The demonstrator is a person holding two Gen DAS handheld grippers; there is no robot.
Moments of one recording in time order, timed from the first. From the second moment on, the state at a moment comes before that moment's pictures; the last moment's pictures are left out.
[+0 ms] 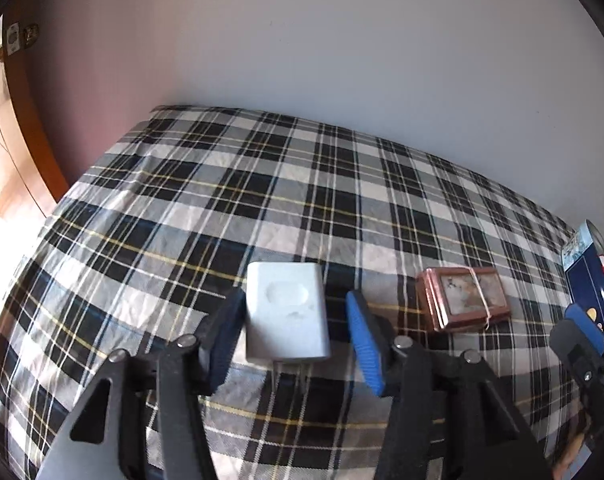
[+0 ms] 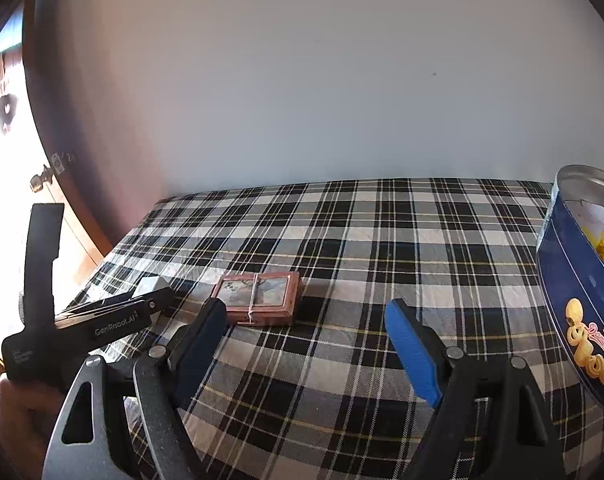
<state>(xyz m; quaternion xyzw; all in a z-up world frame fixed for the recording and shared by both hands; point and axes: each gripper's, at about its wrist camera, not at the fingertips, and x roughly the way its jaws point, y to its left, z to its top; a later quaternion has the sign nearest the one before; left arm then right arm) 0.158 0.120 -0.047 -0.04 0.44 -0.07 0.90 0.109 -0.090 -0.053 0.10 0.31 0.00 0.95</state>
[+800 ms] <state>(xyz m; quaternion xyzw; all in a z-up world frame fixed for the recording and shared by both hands) 0.161 0.134 -0.045 -0.02 0.43 0.00 0.90 0.200 -0.011 -0.084 0.00 0.43 -0.06 0.90</state>
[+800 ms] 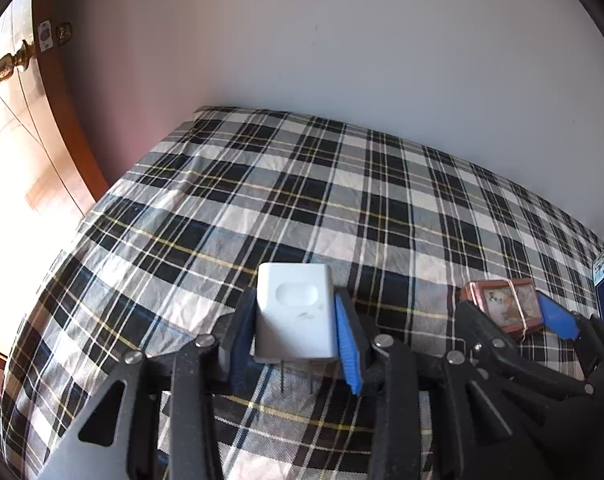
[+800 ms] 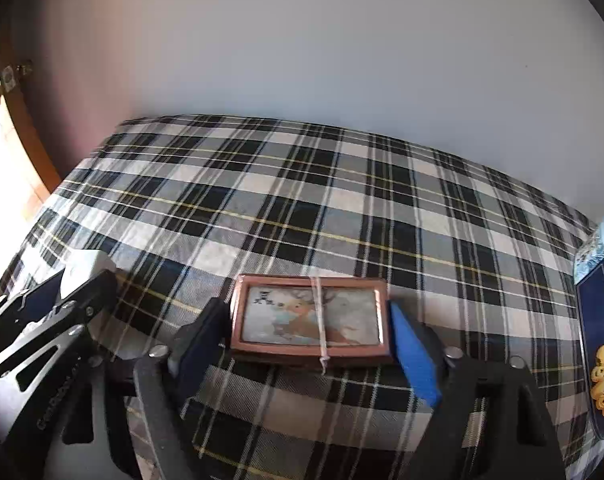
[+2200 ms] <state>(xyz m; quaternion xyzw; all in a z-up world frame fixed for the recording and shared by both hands) 0.093 0.071 -0.019 -0.04 0.33 -0.03 0.94 0.048 -0.105 -0.031 0.01 0.25 -0.07 0.97</state>
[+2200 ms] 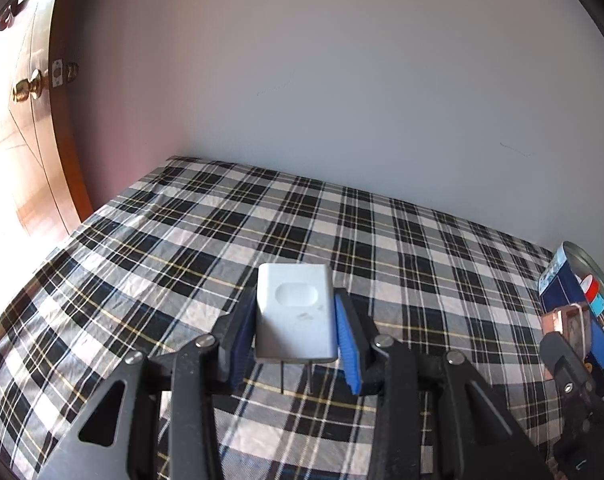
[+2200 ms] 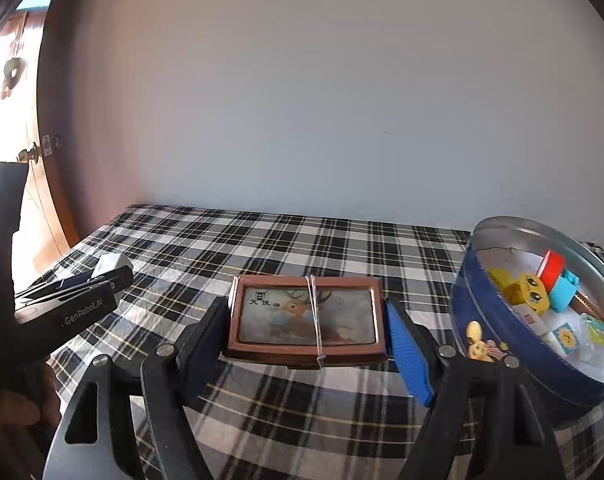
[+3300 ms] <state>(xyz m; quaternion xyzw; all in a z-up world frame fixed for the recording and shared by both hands) 0.050 -0.055 -0.015 0.00 0.31 -0.09 0.95 -0.022 -0.203 -0.017 0.00 0.20 -0.12 0.97</state>
